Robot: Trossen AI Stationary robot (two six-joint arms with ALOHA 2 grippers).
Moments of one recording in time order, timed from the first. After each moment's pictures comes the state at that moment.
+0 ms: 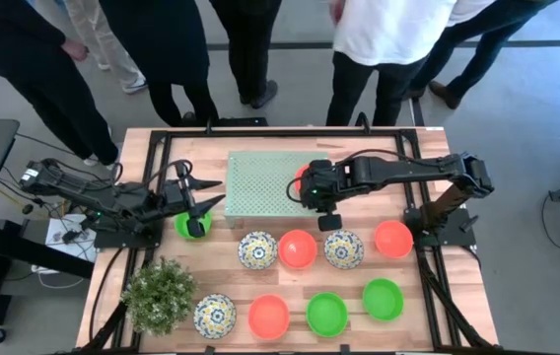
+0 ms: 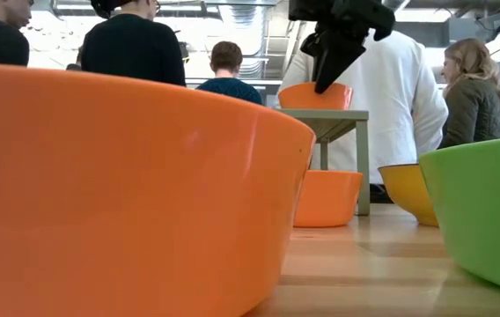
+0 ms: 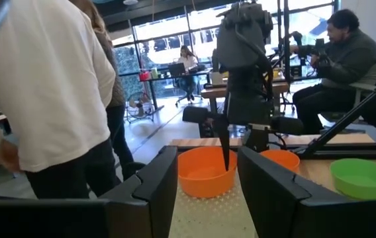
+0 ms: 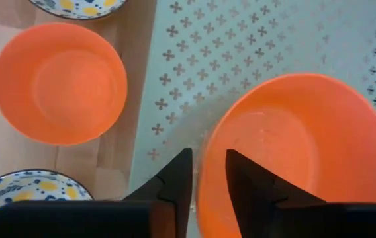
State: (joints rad) left arm -0.33 0.70 0.49 0.31 -0.61 0.25; right arm -0.01 1.60 1.43 -0.98 0.18 -0.22
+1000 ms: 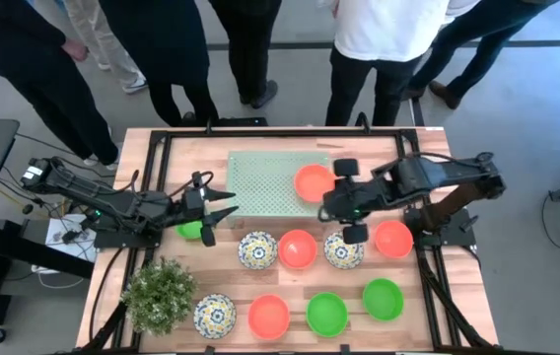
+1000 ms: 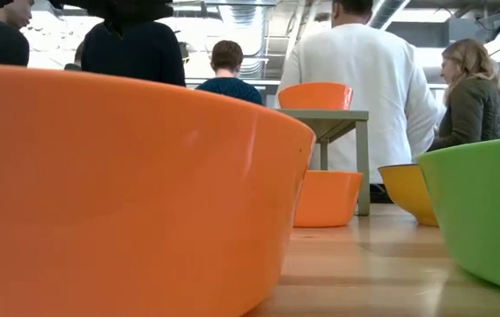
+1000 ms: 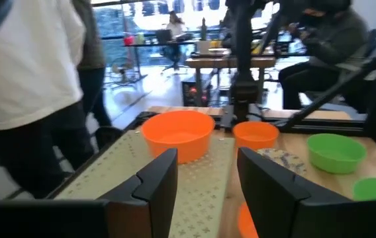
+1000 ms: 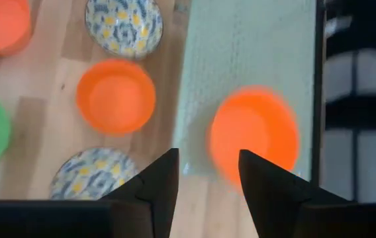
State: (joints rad) left arm -0.33 0.85 0.49 0.32 -0.56 0.07; right arm 0.26 1.52 1.78 -1.37 0.37 0.00
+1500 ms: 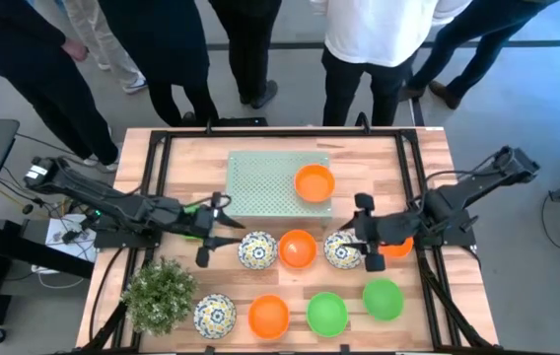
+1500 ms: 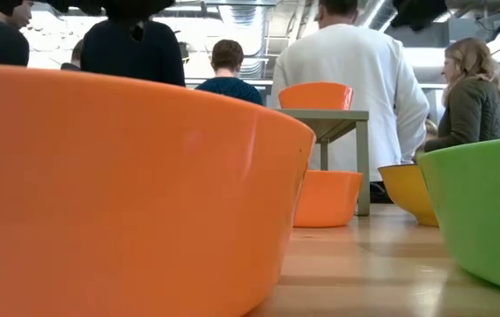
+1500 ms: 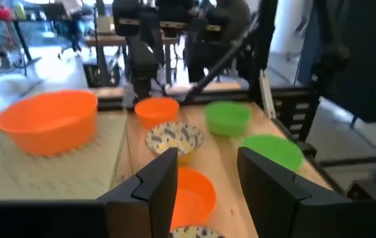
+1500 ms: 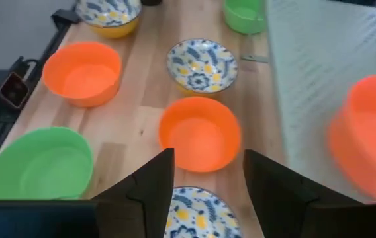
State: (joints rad) left arm -0.33 0.97 0.51 0.32 -0.18 0.02; right arm 0.48 1.04 0.88 -0.54 0.37 0.18
